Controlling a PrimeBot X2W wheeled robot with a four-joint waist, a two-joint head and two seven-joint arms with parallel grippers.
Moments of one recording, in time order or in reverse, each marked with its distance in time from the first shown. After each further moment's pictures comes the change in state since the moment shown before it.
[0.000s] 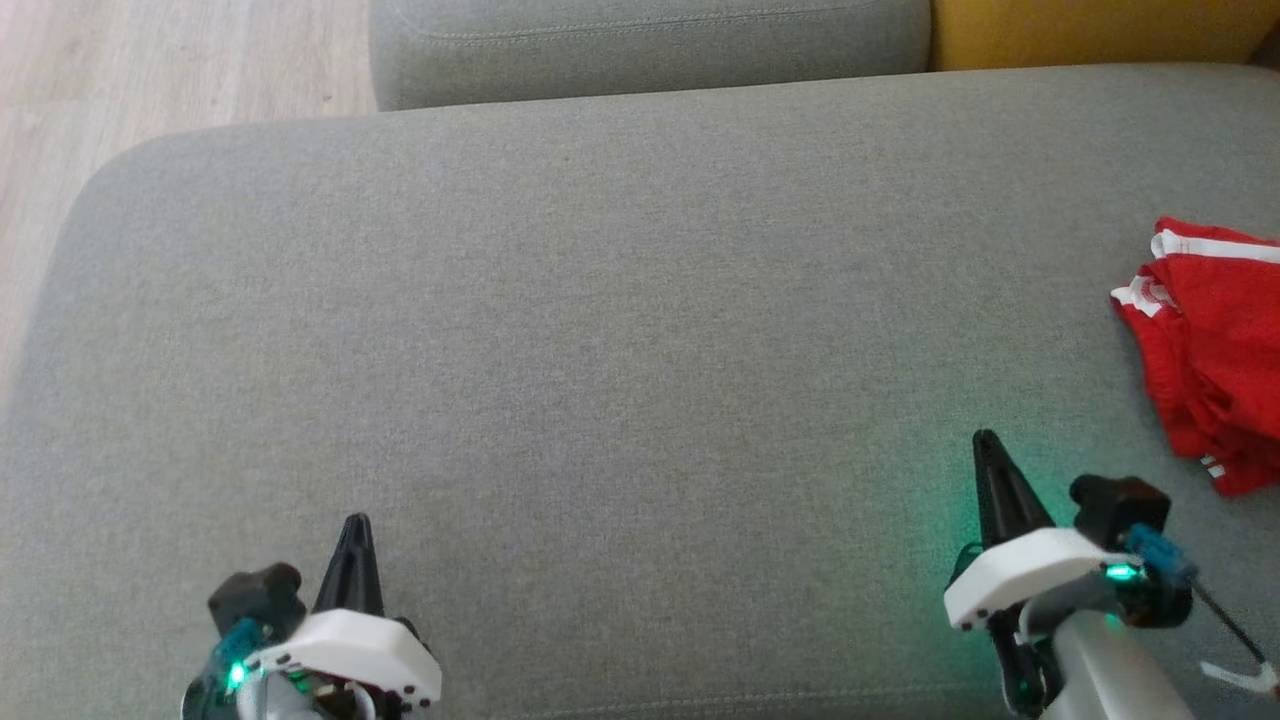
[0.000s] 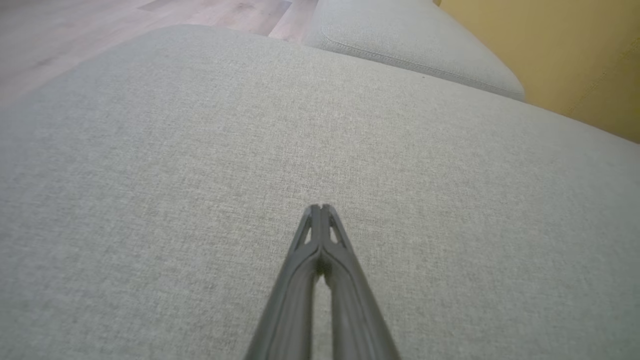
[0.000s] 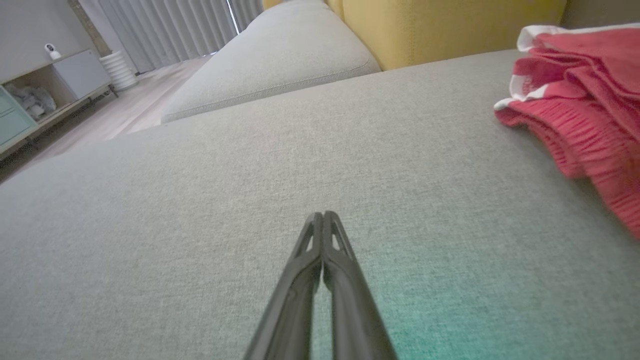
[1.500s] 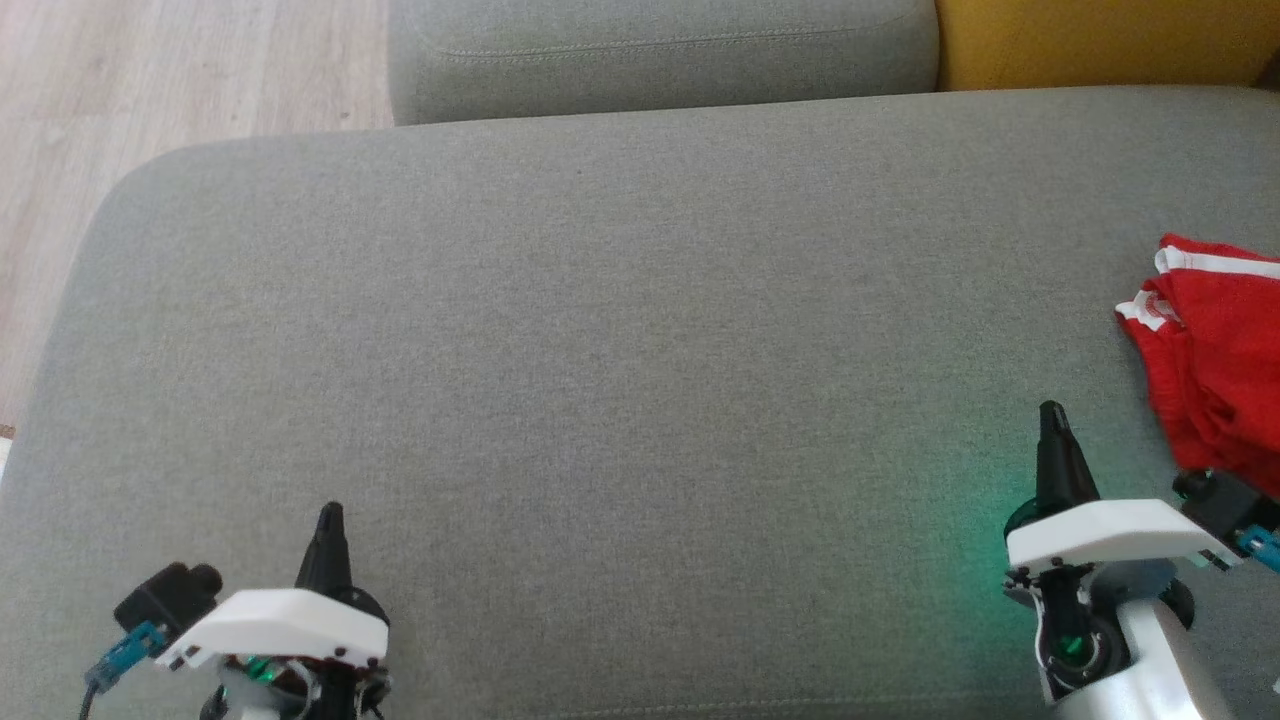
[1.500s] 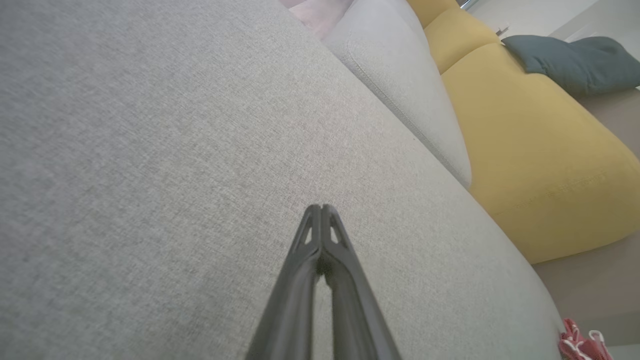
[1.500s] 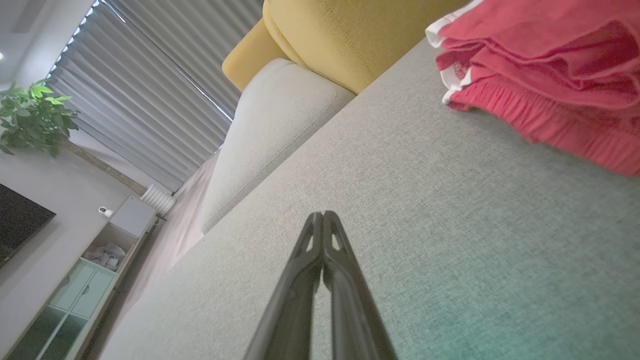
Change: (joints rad) left arm -0.013 0.000 0.076 -0.049 -0.472 -0.079 0.129; right arm 0.017 0.000 -0.061 -0.144 0.517 0.000 0.124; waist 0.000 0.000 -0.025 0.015
